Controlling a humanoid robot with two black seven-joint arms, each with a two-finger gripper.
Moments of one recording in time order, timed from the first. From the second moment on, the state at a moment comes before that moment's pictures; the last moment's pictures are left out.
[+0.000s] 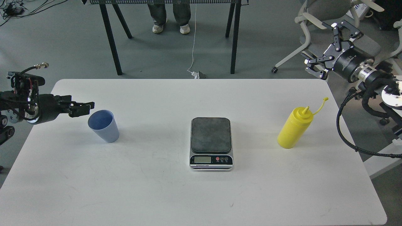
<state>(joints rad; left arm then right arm) -0.88 0.76 -0.20 -0.72 1.71 -0.14 -0.49 0.91 -0.58 0.57 0.70 0.27 0.49 -0.08</state>
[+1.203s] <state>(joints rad) -0.86 0.63 -0.12 -0.59 1.70 -0.10 -0.49 0.90 -0.59 0.57 0.71 0.27 0.49 -0.08</state>
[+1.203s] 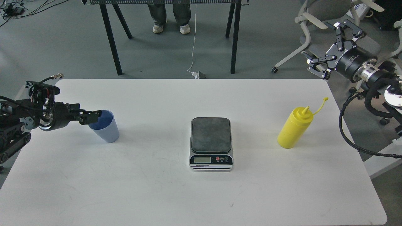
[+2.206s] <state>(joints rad) -0.85 0.63 -0.09 -0.59 1.70 -0.09 -0.49 0.90 -0.59 0.57 0.71 0.27 0.49 -0.08</state>
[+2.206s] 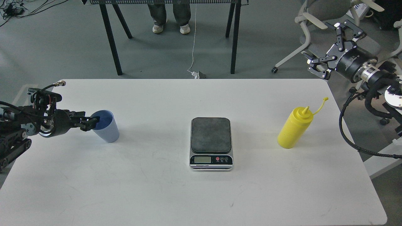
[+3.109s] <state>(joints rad) -0.86 0.63 -0.07 -0.59 1.69 -0.08 -0.49 0.88 -0.59 0.57 0.71 0.27 0.49 -0.08</state>
